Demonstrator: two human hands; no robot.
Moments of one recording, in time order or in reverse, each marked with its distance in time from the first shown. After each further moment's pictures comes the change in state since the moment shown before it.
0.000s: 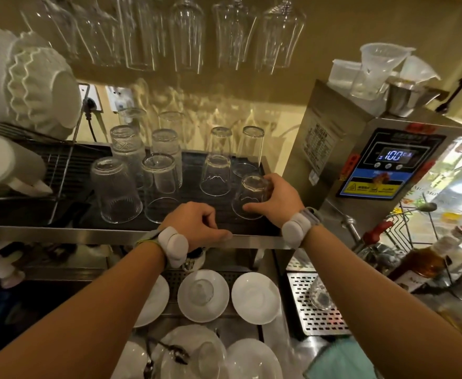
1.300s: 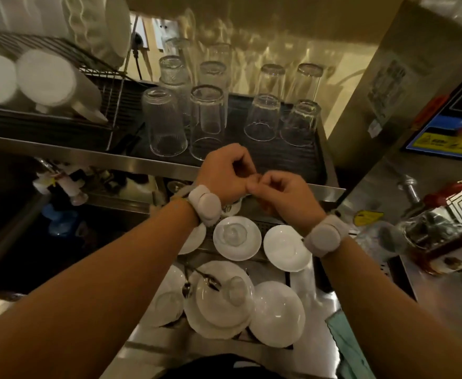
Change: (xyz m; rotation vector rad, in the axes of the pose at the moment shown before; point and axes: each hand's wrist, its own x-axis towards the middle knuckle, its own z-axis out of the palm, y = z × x) left_hand -0.047 -0.001 0.005 -0.174 0.303 0.190; right_hand -0.113 -0.050 0.044 0.569 -0.397 -0.071
